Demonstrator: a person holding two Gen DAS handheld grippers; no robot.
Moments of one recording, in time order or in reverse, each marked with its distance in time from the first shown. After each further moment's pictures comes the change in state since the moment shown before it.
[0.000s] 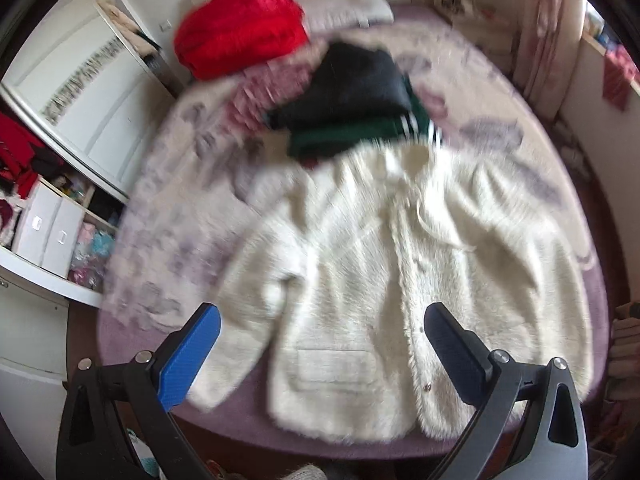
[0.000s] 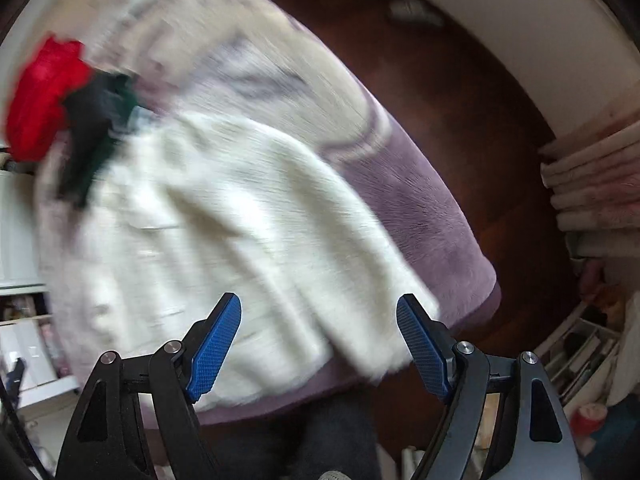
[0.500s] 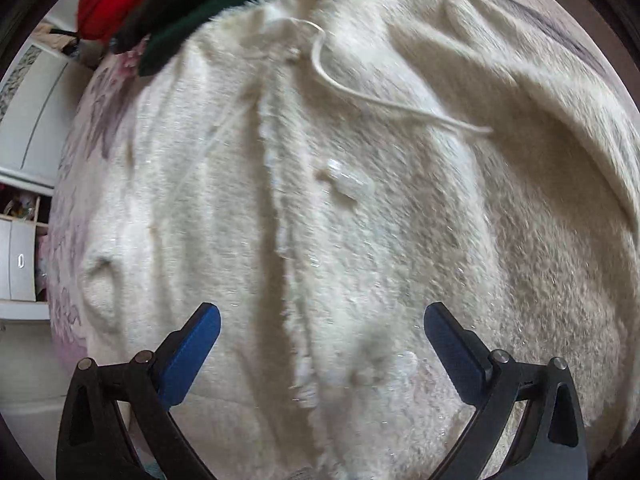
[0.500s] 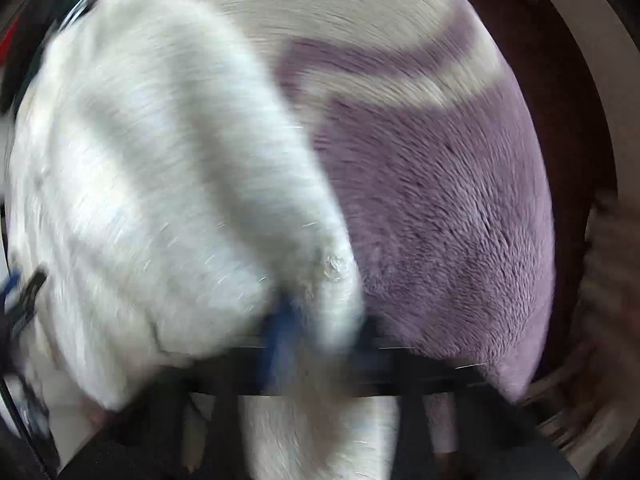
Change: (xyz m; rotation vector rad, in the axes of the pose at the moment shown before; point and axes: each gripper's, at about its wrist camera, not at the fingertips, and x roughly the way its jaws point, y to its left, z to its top) left arm 0.203 -0.132 -0.037 0.188 0.226 -0.022; right arm 0.225 -0.014 0.072 -0.323 0.265 -0.012
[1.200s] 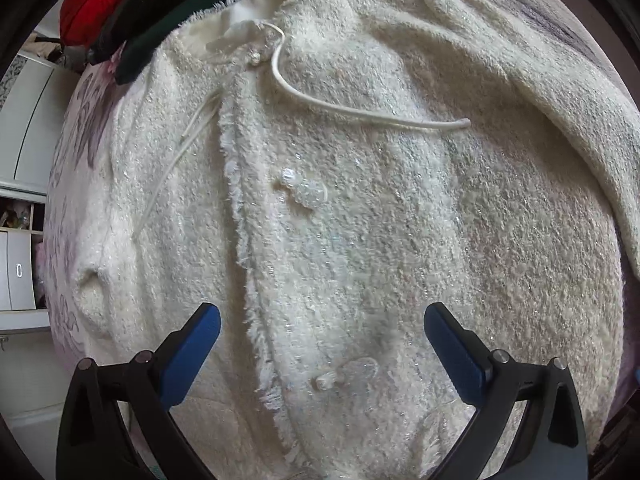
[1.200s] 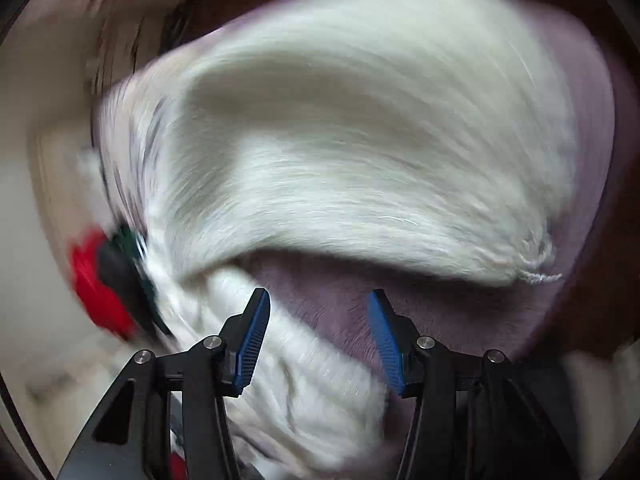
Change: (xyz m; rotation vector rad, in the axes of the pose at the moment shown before) left arm 0.002 -0.023 0.024 0.018 0.040 -0.009; right arm 0.066 -0.050 -0.202 1.038 -0.319 0.749
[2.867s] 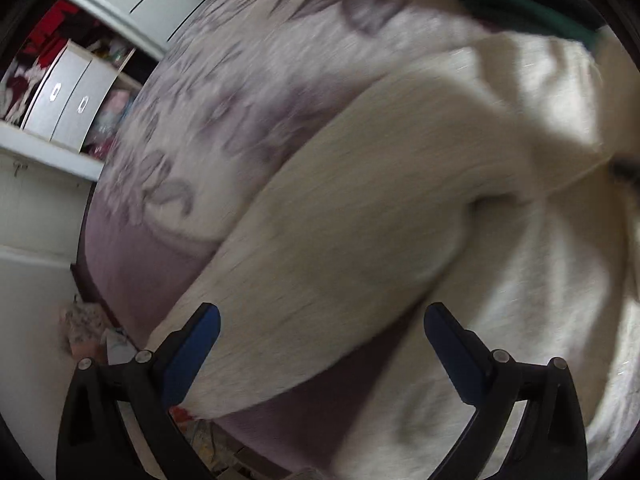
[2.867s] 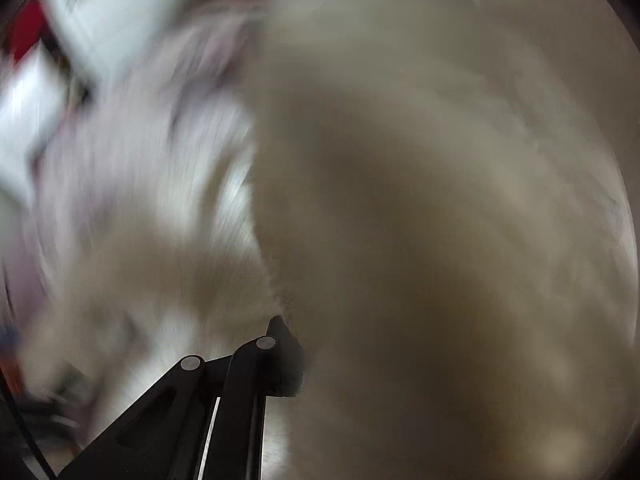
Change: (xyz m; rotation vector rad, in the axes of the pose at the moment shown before) left arm 0.055 0.299 -0.096 -0.536 0.082 0.126; right arm 0.464 0.378 -0.547 -1.814 0.152 -0.537
